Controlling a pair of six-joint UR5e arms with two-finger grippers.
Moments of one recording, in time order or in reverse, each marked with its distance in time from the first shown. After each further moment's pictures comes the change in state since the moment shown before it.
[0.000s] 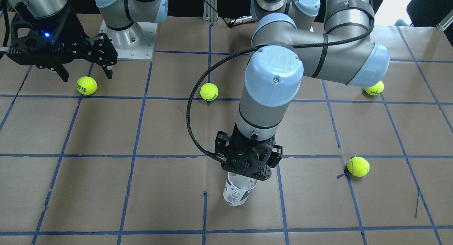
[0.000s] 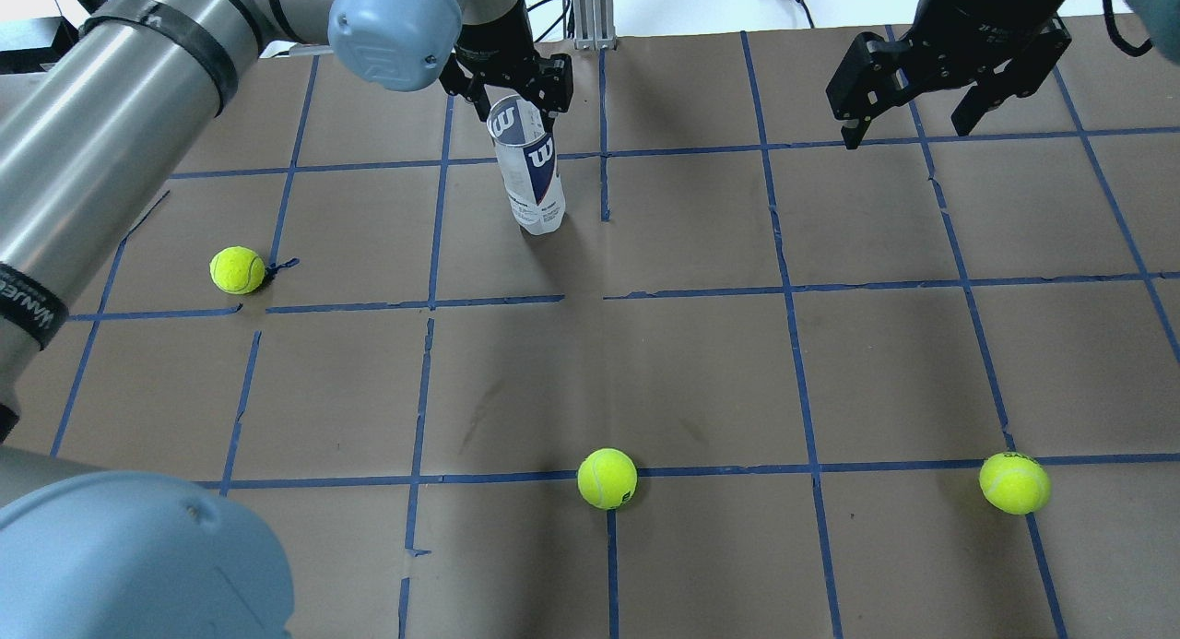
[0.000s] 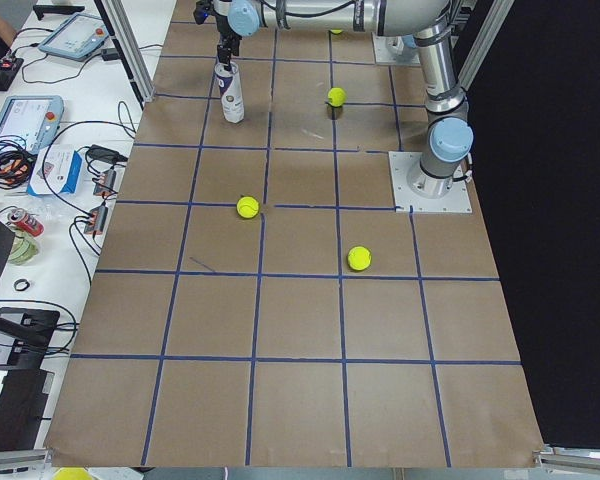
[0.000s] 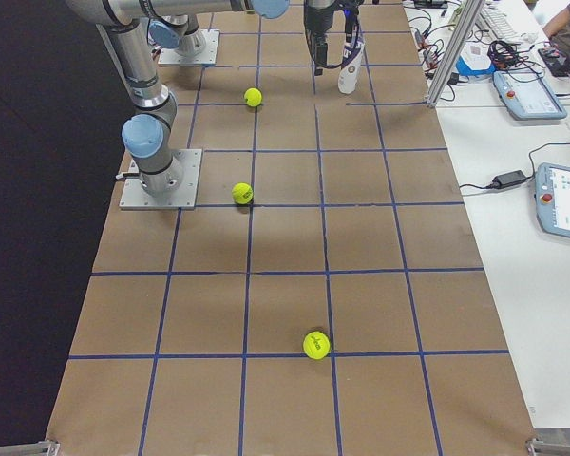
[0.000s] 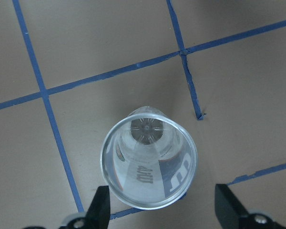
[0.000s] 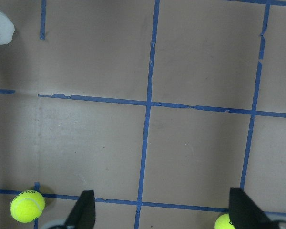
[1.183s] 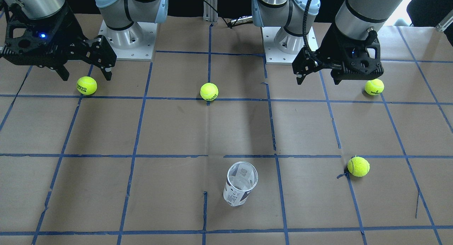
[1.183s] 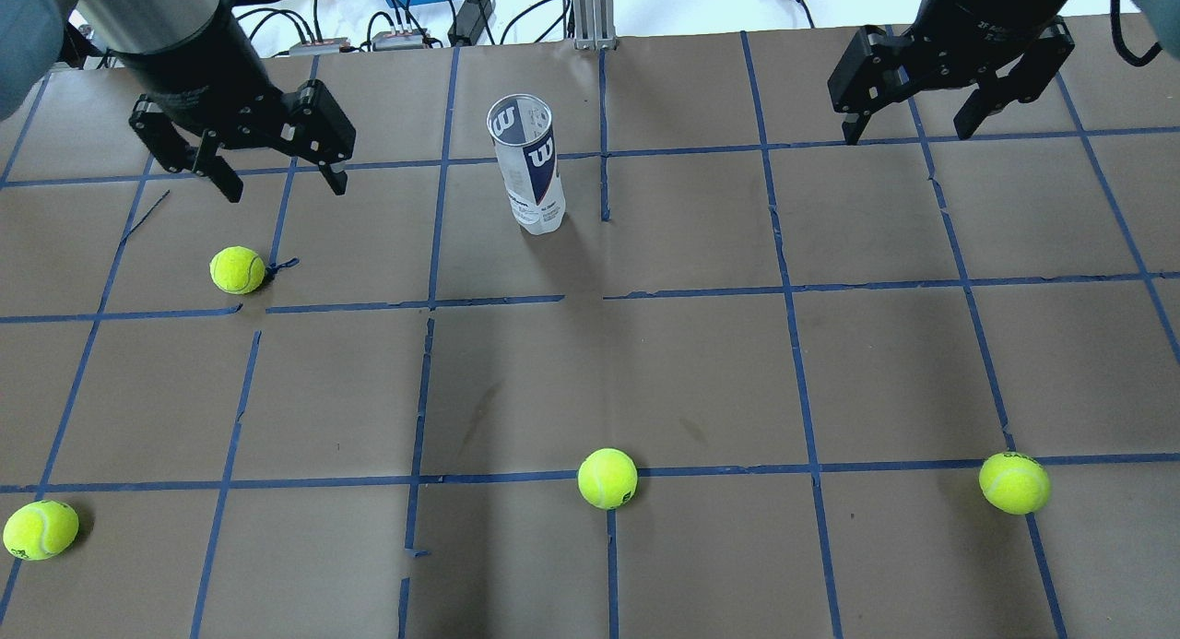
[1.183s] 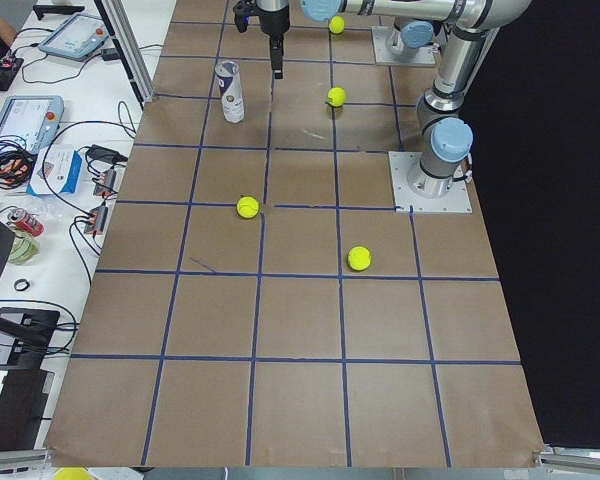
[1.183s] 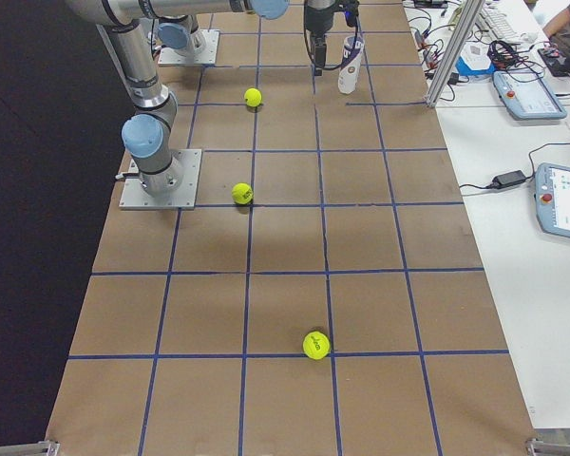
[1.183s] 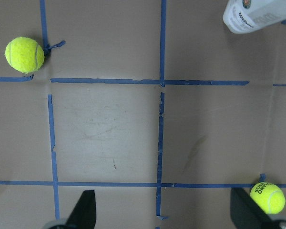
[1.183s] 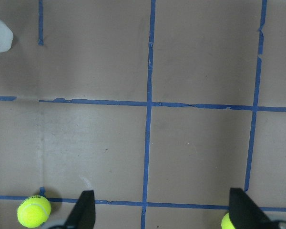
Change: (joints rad) left arm 0.272 0.452 -0.304 -0.290 0.009 -0.024; right arm -0.009 0.001 0.000 0.002 0.012 0.088
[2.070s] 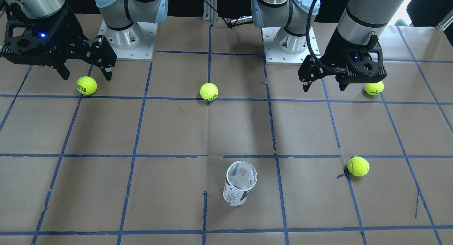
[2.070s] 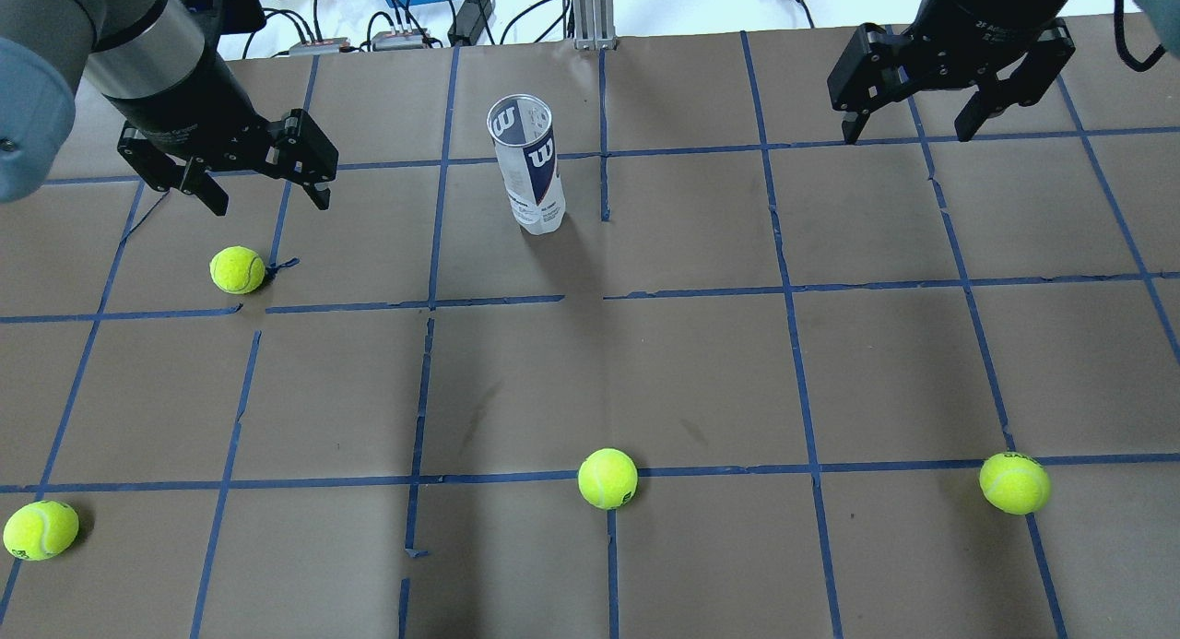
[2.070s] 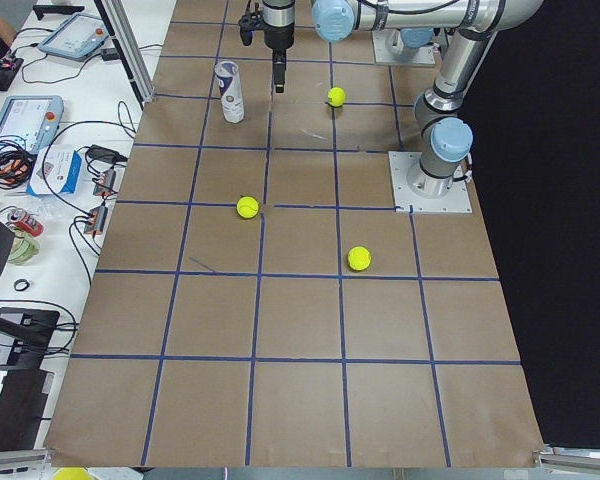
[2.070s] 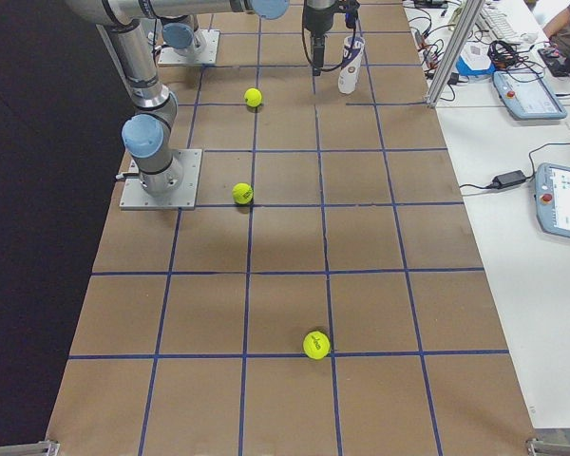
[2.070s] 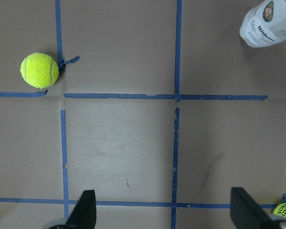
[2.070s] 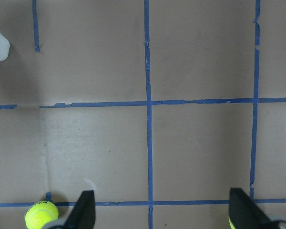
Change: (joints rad) left arm 0.012 0.017 -0.071 0.114 0.036 0.028; right arm 0.001 -0.001 0.000 0.002 0.000 0.016
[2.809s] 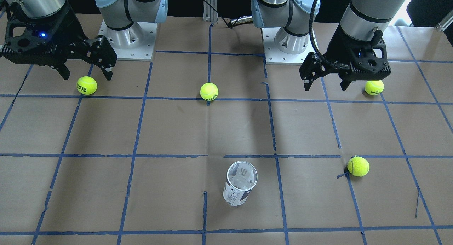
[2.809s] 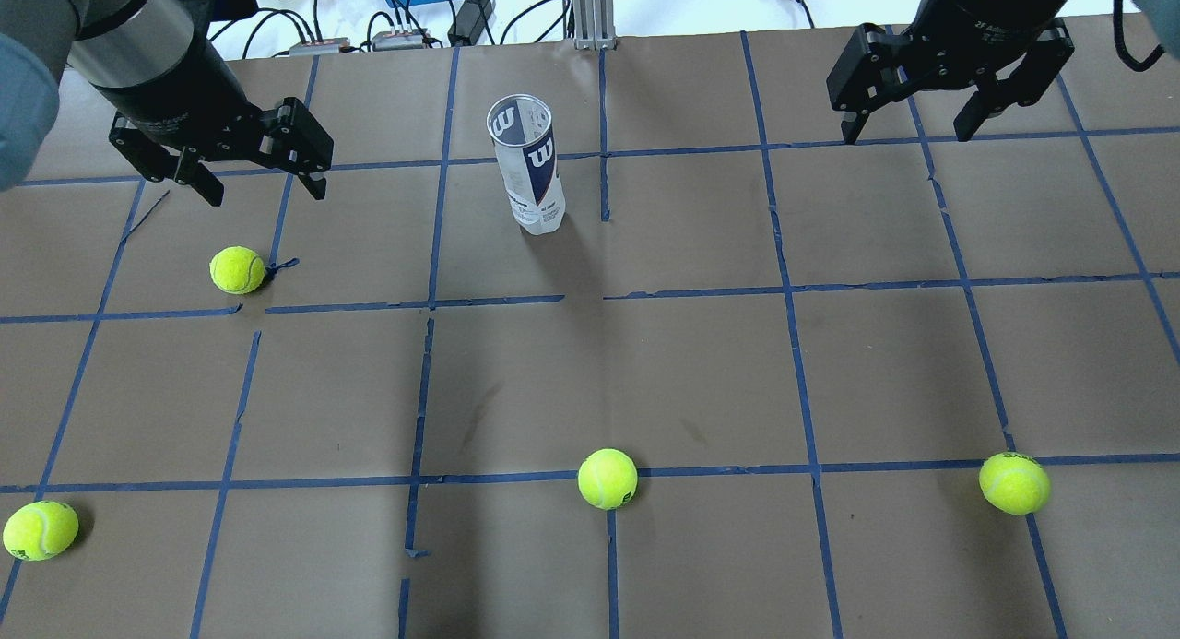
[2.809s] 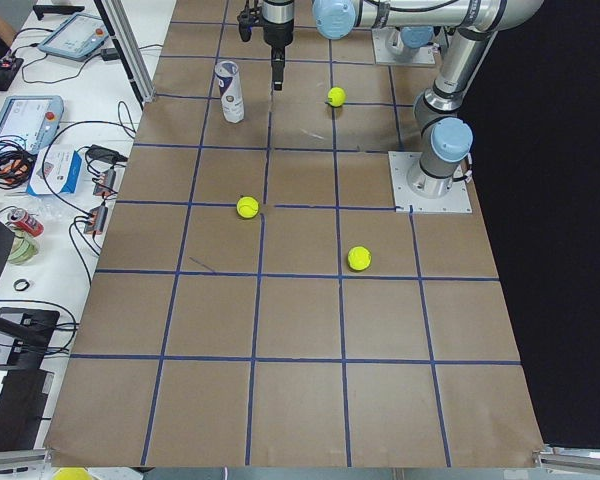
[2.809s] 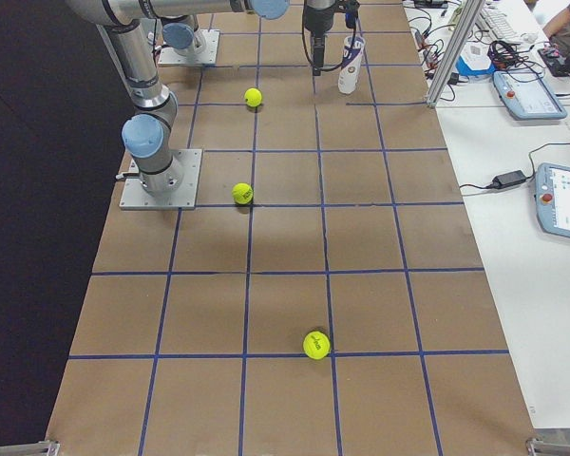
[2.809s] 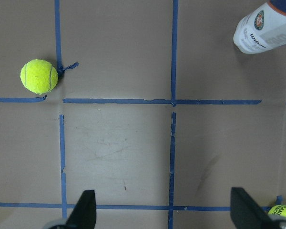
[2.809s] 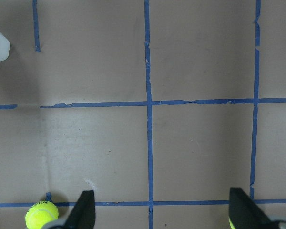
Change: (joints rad) left arm 0.005 0.004 0.014 0.000 -0.024 0.005; right arm 0.001 0.000 0.000 -0.001 0.000 0.000
